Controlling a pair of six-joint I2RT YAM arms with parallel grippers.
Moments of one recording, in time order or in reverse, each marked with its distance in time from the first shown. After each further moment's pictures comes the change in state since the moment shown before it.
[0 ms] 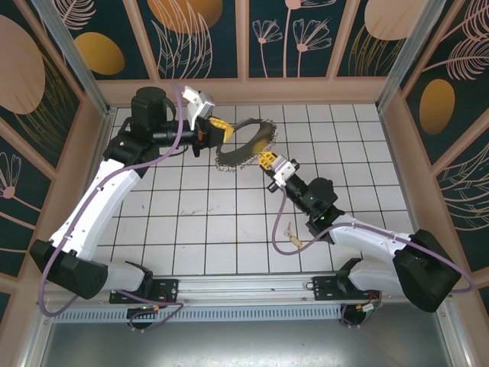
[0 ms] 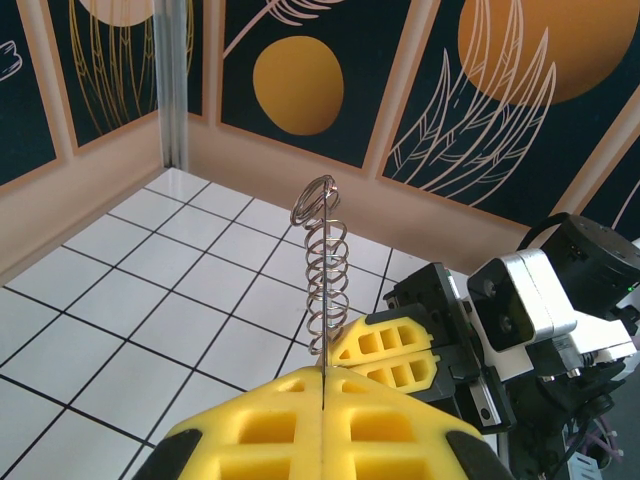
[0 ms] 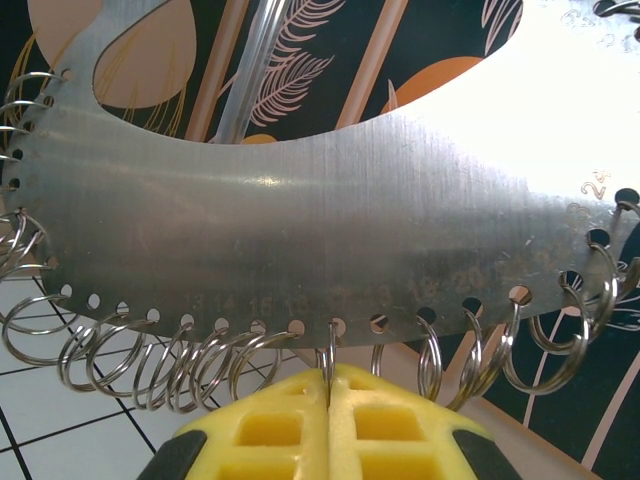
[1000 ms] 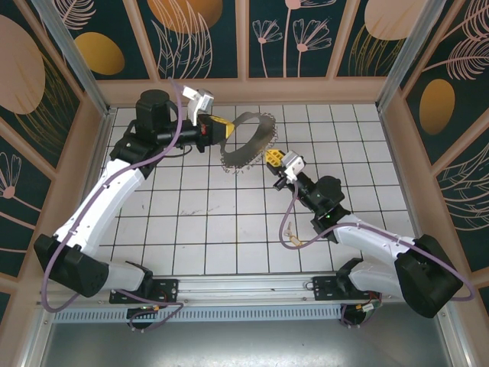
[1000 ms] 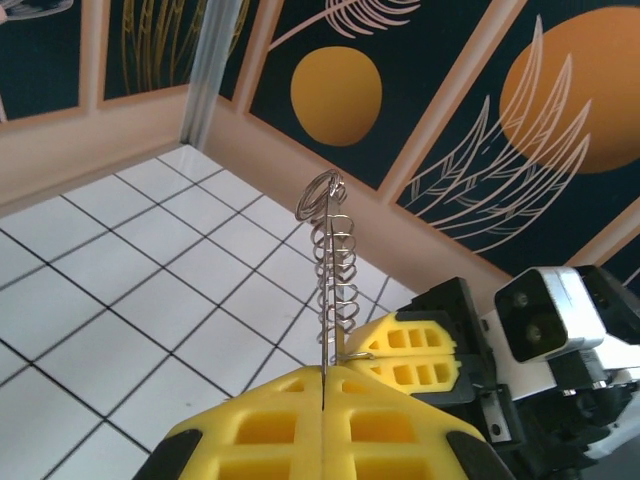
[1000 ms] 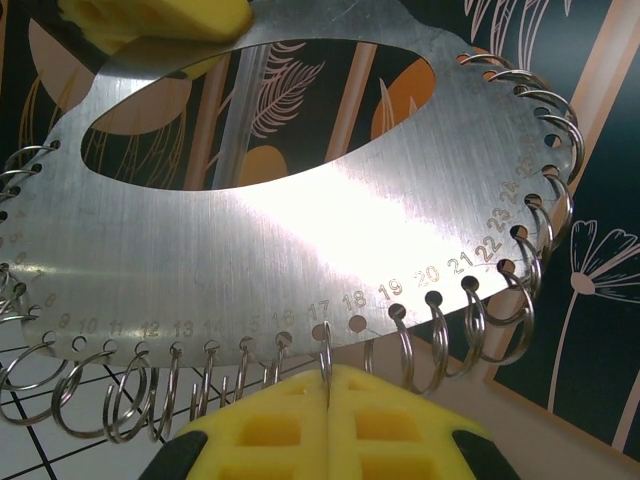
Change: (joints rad) left arm 0.001 0.021 -0.072 0.128 -0.055 -0.267; right arm -0.084 -0.034 -0.020 0.002 -0.097 0.133
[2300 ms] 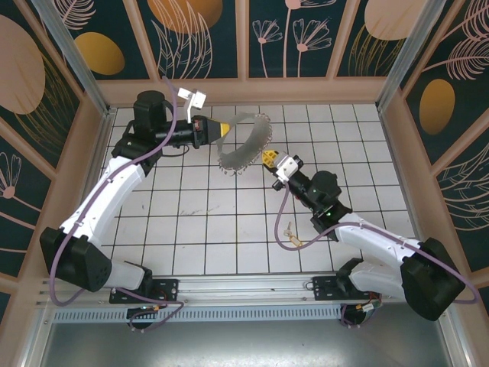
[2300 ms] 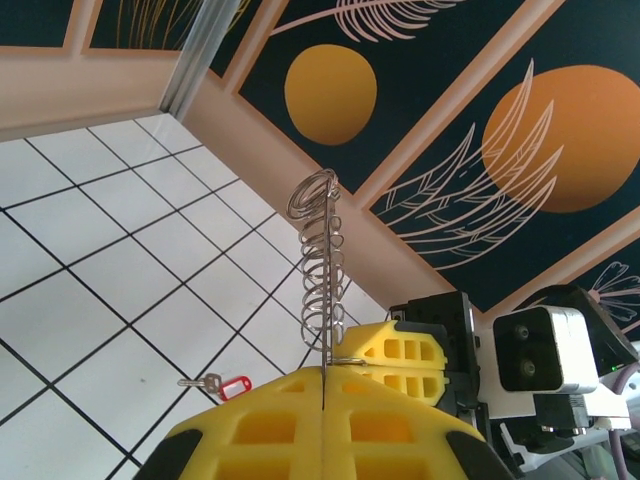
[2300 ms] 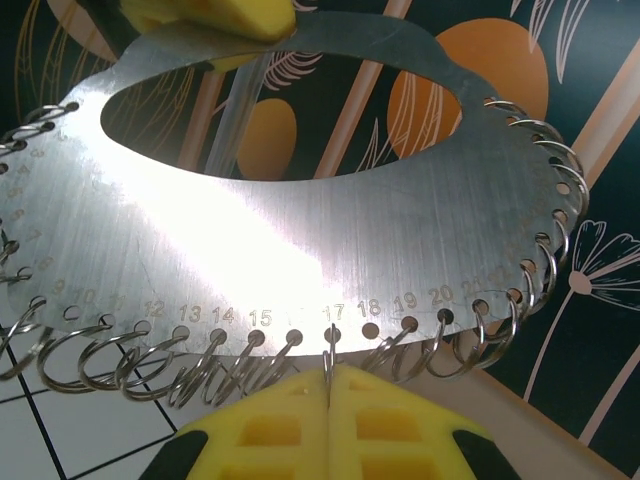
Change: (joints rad) left arm 0.072 0.024 -0.061 0.081 0.108 -0.165; right arm 0.026 -0.026 0.059 -0.195 0.015 -0.158
